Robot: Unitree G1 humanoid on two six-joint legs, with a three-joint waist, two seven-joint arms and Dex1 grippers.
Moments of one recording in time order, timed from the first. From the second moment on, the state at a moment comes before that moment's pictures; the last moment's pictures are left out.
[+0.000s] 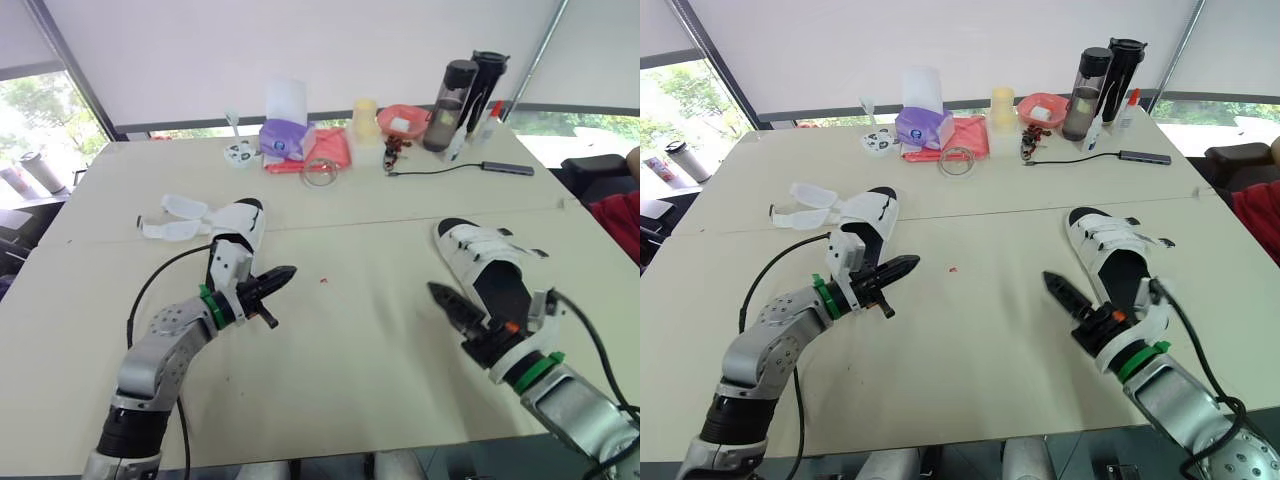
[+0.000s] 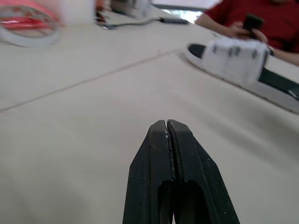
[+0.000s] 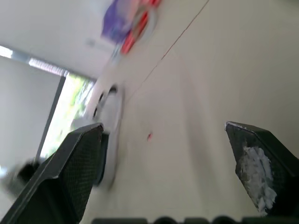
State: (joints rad) left arm -0.21 0.34 0.06 -0.26 -0.50 0.52 -0.61; right arm 0.25 -0.61 -0.34 -0.66 1.67 0.81 -0.11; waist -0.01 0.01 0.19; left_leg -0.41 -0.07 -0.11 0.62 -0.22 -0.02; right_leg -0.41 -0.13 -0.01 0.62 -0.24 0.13
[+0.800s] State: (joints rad) left arm -0.18 0.66 -0.04 -0.22 0.14 0.11 -0.29; right arm -0.30 -0.75 0.03 -0.65 1.05 0.86 0.38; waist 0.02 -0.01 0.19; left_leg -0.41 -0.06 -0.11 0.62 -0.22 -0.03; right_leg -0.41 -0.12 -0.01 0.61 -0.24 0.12
